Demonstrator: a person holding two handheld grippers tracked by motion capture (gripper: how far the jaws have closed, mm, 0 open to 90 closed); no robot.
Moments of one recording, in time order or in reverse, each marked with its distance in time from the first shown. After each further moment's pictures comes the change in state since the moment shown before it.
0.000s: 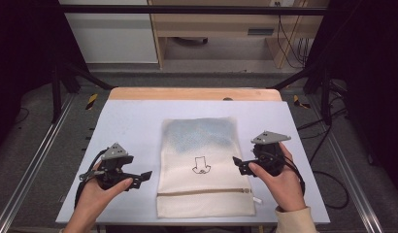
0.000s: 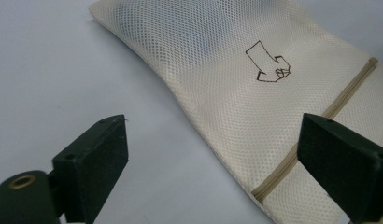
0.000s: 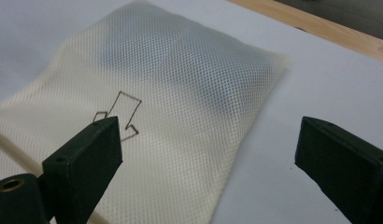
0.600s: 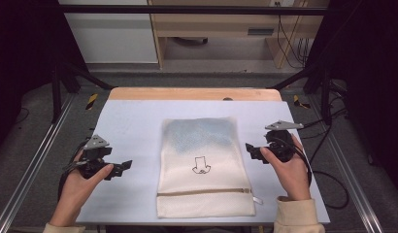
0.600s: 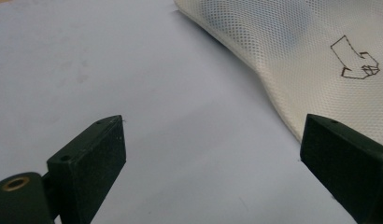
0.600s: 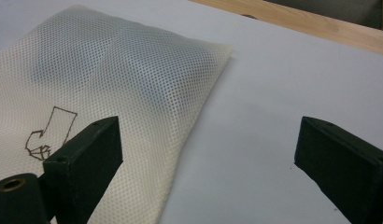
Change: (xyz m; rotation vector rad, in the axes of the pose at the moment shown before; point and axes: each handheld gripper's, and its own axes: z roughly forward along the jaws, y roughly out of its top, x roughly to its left) left arm 0.055 -0.015 -0.018 -0.002 0.166 -0.053; right arm -0.050 -0.002 0.009 0.013 -0.091 0.117
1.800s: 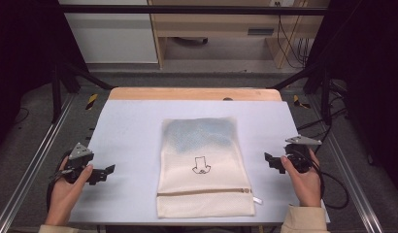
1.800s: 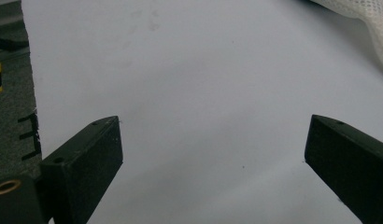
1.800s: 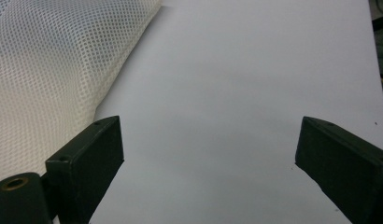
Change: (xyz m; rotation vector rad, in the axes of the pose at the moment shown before) left arm 0.052 -0.057 0.013 -0.017 0.100 -0.013; right arm -0.055 -0.067 0.015 0.000 -0.083 0.109
